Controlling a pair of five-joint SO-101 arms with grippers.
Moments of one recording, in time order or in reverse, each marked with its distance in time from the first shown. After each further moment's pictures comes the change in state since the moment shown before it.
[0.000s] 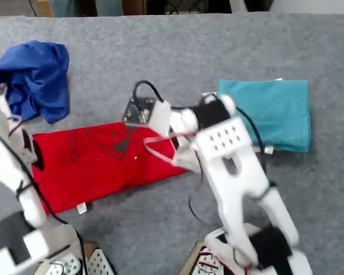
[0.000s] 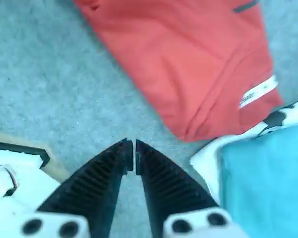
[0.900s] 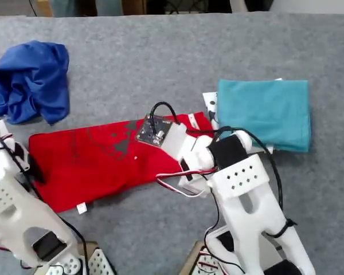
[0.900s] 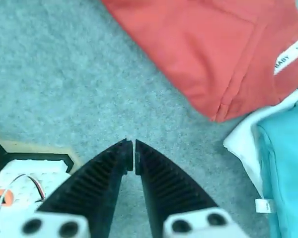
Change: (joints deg) left arm -7.9 45.0 -19.0 -3.9 -6.9; right arm -0.6 -16.7 14.1 0.1 -10.0
